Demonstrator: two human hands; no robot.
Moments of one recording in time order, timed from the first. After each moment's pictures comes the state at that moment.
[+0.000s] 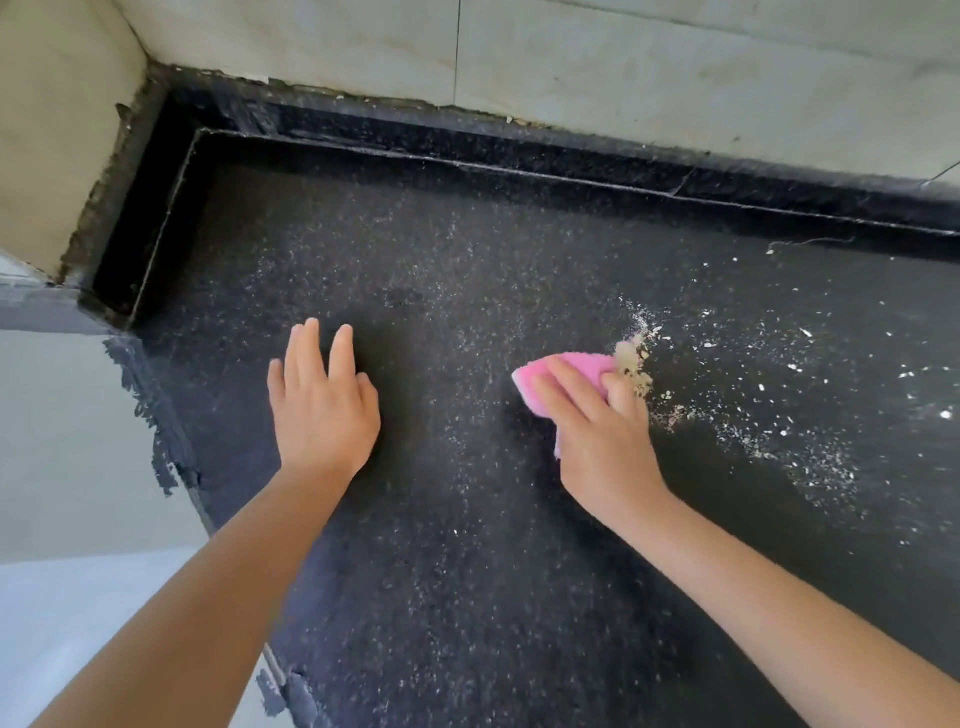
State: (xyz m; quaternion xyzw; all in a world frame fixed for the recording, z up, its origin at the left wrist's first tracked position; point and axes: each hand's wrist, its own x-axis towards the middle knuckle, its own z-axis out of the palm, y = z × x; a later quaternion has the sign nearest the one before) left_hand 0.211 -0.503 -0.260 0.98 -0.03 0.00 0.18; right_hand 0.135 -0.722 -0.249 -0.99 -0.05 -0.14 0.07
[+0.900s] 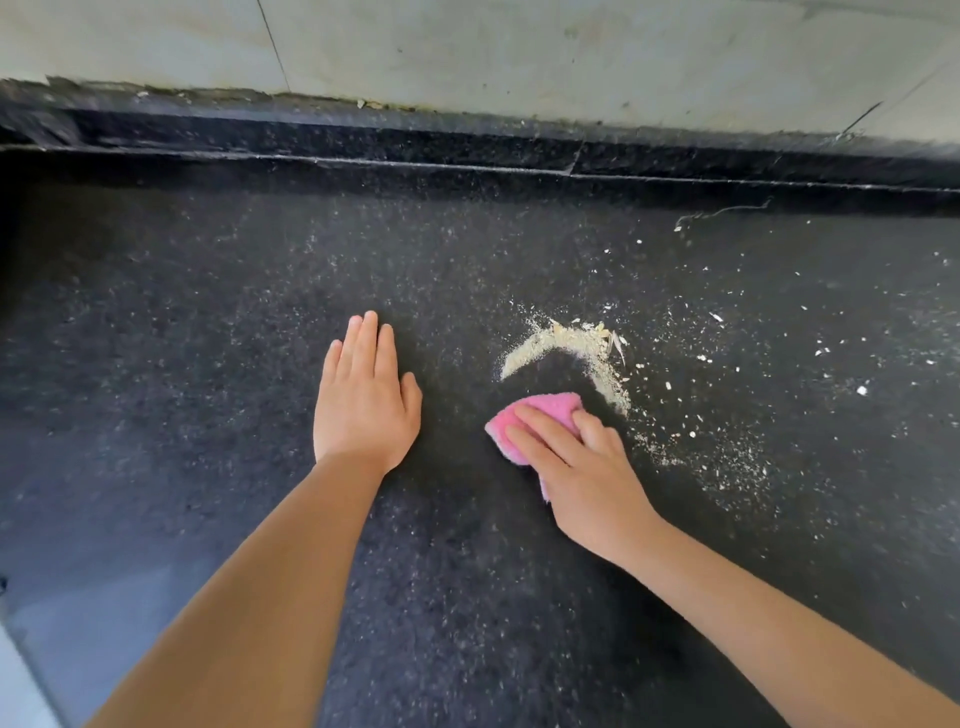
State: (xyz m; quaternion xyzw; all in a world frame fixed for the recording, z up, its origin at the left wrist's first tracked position) left_hand 0.229 -0.643 -0.266 0.97 -0.15 -0.12 0.12; right_hand 0.109 -0.817 -0.275 -0.99 -0.09 -0.07 0.06
